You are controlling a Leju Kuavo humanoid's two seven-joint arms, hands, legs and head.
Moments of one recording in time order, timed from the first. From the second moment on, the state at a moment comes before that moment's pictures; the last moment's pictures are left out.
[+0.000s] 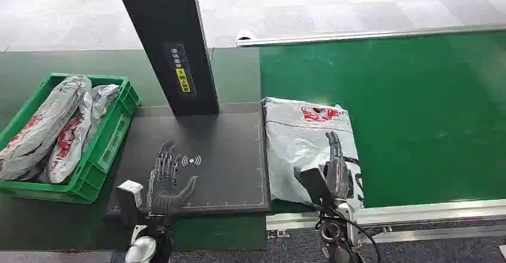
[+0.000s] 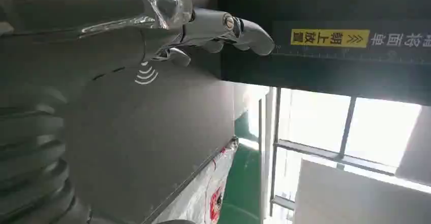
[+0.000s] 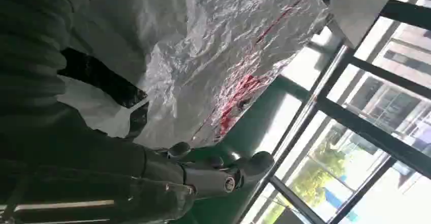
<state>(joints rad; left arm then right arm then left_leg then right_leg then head) -0.04 -0.21 -0.06 -1.33 -0.04 0.03 -0.53 -0.26 0.14 0.13 -0.80 0.58 -0.47 -0.45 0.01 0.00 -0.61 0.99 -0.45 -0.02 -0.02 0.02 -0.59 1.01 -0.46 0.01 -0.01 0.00</state>
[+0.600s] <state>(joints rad) -0.06 -0.21 -0.06 -1.33 -0.04 0.03 -0.52 -0.41 0.11 0.05 -0.40 0.58 -0.44 -0.31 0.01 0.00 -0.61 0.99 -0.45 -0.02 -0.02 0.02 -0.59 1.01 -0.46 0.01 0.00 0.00</state>
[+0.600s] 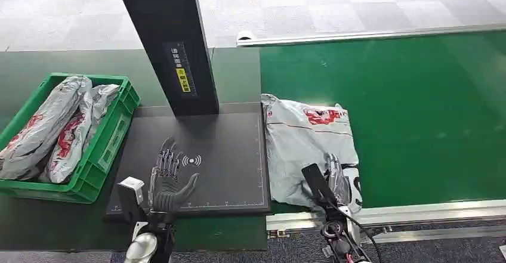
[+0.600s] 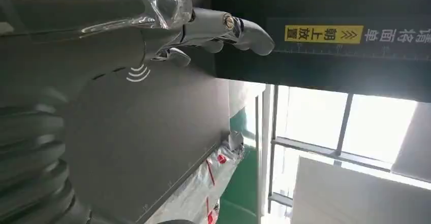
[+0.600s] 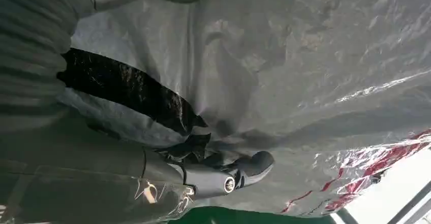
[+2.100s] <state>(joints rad) -0.03 -0.21 -0.06 -1.36 -0.05 0.06 -0.53 -0.25 0.15 0.16 -1.02 0.69 -0.44 -0.31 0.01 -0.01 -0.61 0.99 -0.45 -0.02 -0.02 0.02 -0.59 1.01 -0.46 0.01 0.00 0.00</state>
